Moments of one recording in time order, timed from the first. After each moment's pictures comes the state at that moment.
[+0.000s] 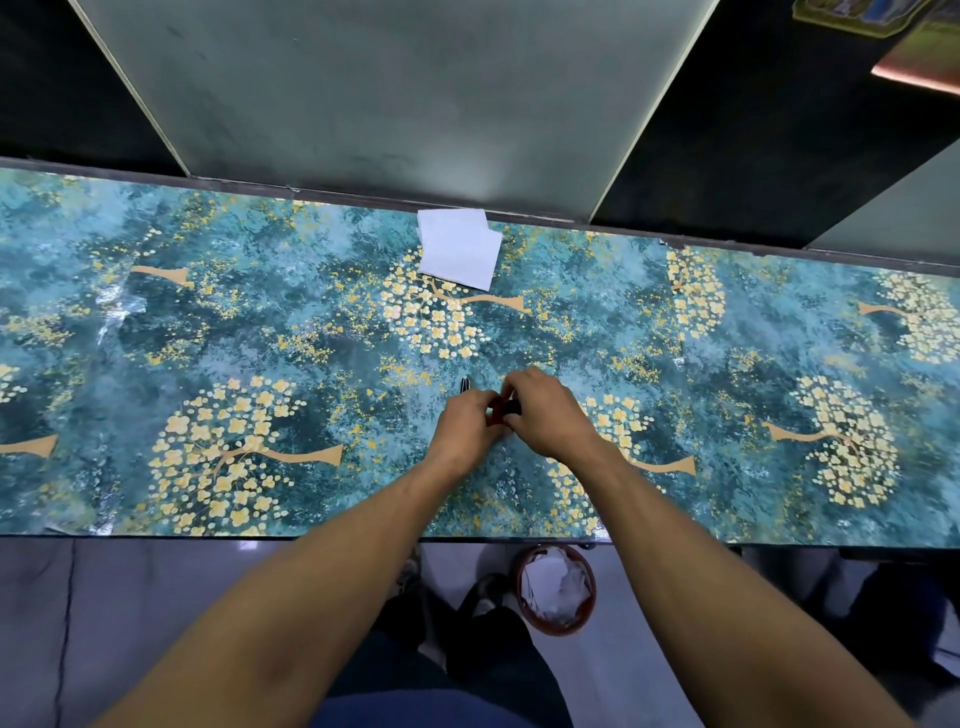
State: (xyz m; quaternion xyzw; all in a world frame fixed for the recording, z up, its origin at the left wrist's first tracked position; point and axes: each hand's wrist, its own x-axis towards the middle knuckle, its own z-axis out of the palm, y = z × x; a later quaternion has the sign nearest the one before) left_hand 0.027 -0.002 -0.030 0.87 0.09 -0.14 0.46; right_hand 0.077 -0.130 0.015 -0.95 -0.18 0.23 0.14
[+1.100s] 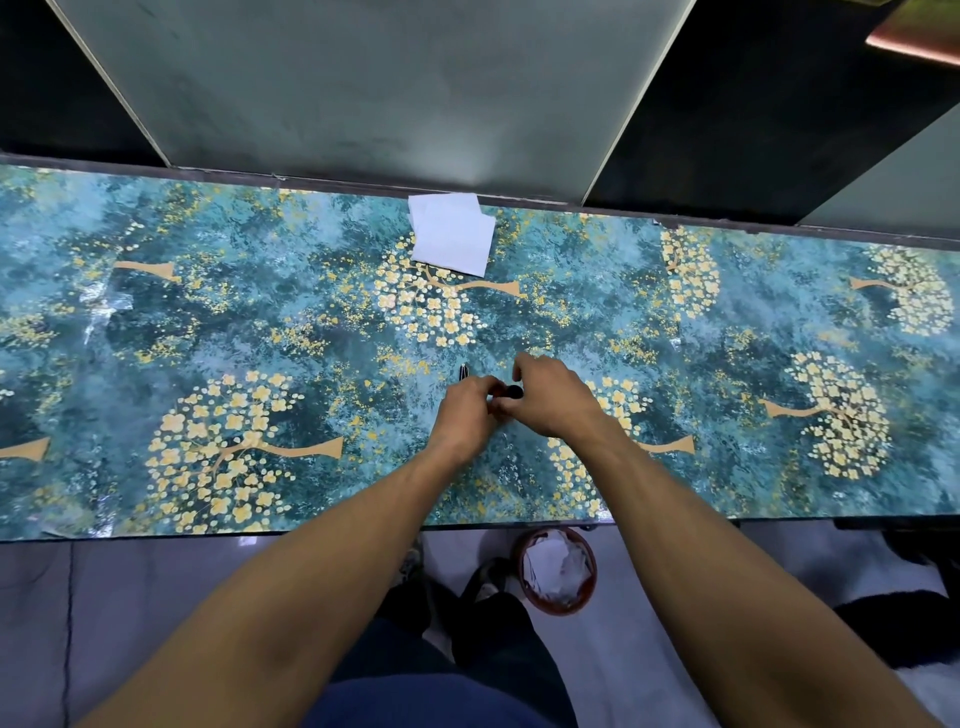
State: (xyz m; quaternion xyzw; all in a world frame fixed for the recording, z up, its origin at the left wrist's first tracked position) left_hand 0.028 -0.002 -0.029 0.87 0.08 -0.13 0.46; right_hand 0.078 -0.125 0.030 -0.95 -0.13 0.26 0.08
